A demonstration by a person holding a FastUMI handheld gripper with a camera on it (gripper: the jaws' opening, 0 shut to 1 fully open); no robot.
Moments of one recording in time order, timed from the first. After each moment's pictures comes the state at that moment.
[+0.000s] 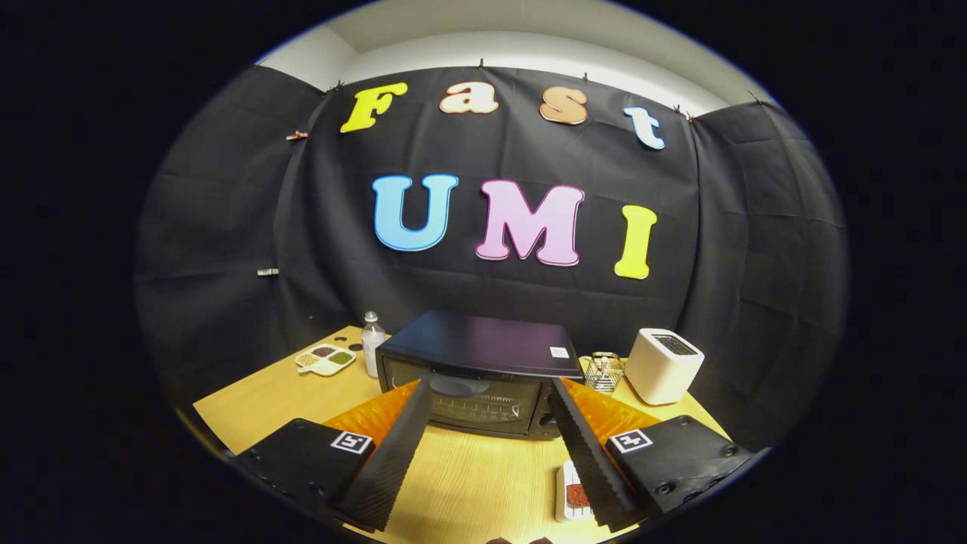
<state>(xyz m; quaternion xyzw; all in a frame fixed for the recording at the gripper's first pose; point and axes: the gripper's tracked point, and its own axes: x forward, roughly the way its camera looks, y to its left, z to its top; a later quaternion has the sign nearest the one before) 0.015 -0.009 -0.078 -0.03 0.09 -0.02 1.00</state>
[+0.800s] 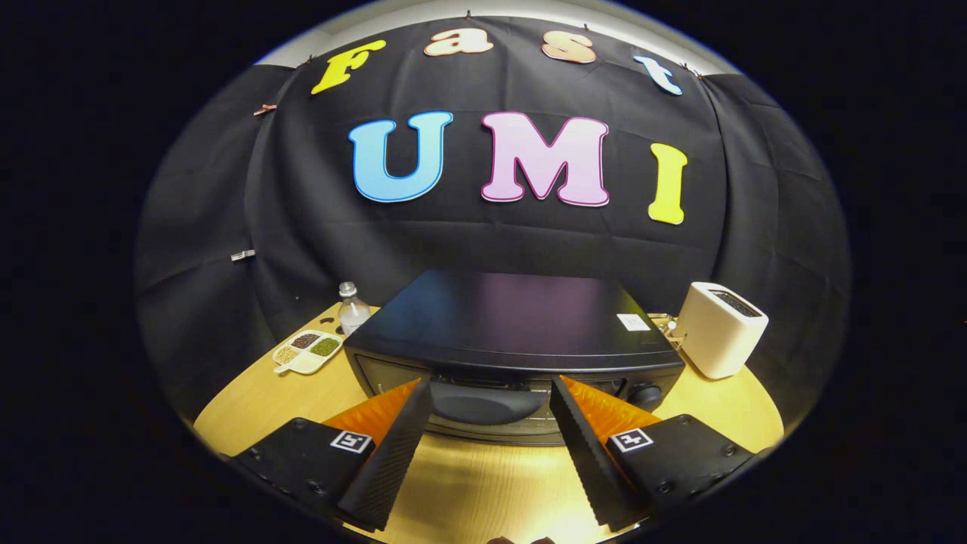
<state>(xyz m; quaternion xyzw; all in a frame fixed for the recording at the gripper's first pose) 0.151 0.028 -0.164 0.02 0.18 -0.02 0.98</state>
